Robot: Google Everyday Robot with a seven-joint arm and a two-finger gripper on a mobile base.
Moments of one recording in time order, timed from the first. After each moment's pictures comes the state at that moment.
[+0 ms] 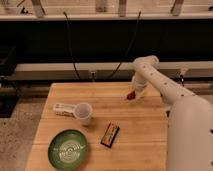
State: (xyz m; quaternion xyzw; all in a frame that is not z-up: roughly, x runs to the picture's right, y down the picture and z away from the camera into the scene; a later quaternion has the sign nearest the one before) arm 0.206 0.034 0.924 -0.31 -0.09 -0.18 0.93
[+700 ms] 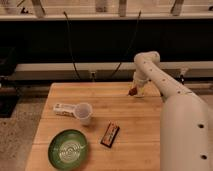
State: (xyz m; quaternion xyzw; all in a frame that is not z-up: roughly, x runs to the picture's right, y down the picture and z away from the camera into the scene) arm 0.227 0.016 0.935 -0.30 -0.07 -0.17 0.94
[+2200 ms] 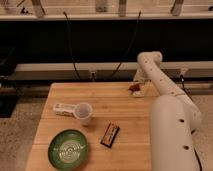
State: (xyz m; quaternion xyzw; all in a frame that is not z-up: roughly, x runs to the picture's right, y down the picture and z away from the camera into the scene) arm 0.250 -0.003 0.969 -0.28 -0.06 -0.13 0.95
